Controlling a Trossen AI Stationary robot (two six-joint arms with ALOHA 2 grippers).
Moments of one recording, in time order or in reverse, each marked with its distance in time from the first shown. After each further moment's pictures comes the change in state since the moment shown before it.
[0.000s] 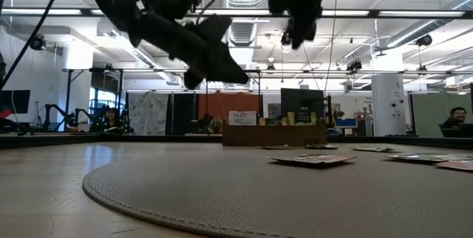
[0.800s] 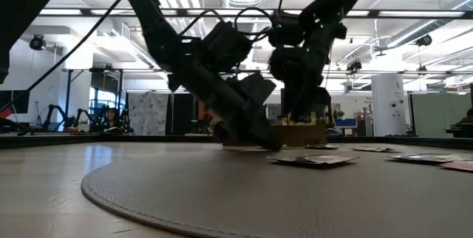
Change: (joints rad) left arm -0.012 0.461 0.263 -0.059 0.132 -0.079; right arm -0.034 0.001 -0.584 0.689 -0.051 0.450
